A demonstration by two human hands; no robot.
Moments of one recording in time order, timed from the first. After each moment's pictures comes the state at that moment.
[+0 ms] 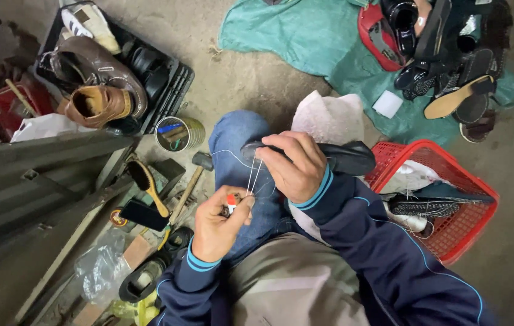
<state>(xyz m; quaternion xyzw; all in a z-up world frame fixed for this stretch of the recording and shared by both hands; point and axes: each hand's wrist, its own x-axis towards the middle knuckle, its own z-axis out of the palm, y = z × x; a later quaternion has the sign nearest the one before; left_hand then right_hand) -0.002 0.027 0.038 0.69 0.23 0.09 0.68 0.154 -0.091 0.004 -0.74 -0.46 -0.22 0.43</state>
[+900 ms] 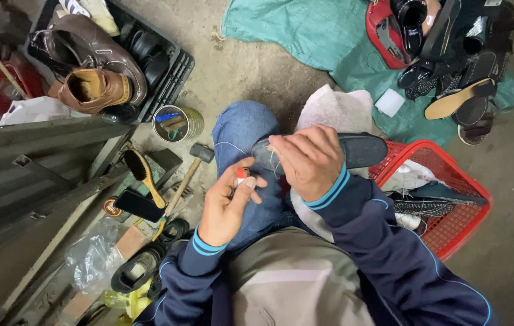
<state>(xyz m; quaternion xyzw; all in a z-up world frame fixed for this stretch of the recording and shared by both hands) 0.008 0.032 0.024 0.67 0.23 0.07 0.71 0.156 -0.101 0.005 -0.80 -0.47 -0.18 0.33</state>
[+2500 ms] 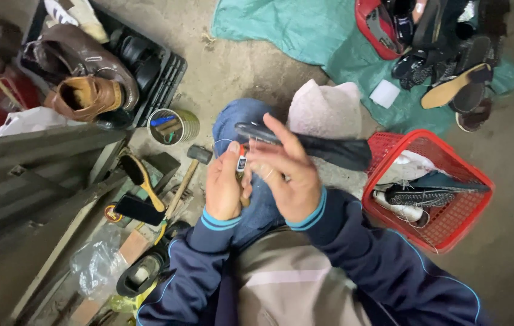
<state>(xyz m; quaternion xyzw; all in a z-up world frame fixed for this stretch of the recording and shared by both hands) 0.049 0.017 0.001 0.45 0.42 0.05 0.78 0.109 -0.092 0.037 -0.67 -0.20 0.10 0.71</state>
